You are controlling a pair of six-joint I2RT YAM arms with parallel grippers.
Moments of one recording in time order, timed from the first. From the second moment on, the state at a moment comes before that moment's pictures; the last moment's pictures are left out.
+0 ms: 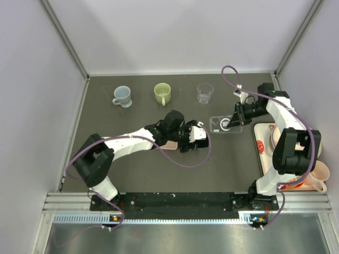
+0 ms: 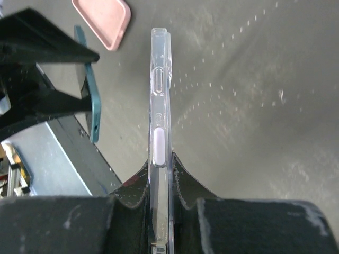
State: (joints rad) left arm -0.83 1.61 1.01 -0.03 0.48 0.60; right arm -0.06 1.64 1.30 -0.99 -0.86 -0.38
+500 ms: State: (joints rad) left arm -0.87 1.89 1.16 -0.04 0.35 0.59; right arm -0.12 1.69 1.25 -1.31 -0.74 -0.69
